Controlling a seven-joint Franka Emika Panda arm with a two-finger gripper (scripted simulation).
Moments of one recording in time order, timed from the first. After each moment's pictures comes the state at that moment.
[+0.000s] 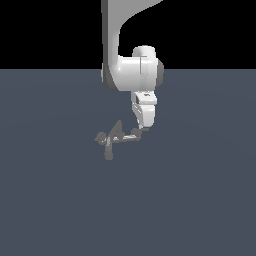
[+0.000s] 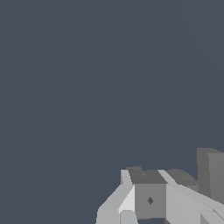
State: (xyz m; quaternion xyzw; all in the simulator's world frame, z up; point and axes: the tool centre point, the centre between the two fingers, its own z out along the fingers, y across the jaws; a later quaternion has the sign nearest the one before) arm 0.104 -0.054 0.061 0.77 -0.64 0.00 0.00
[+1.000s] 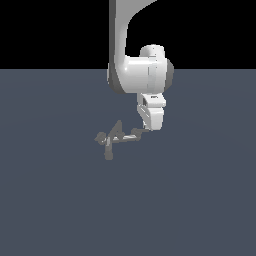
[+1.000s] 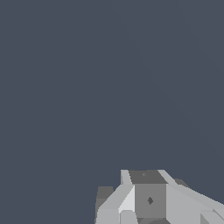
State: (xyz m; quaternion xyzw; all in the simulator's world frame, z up) arm 0.080 -0.077 0.060 0.77 -0.64 0.00 0.00
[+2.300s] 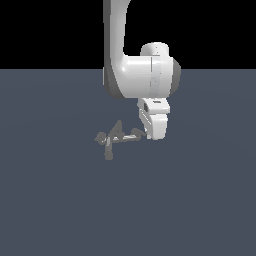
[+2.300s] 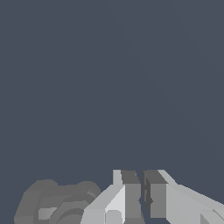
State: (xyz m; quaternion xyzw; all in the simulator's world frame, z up) arm 0.022 -0.077 0.059 0.76 -0.66 0.00 0.00
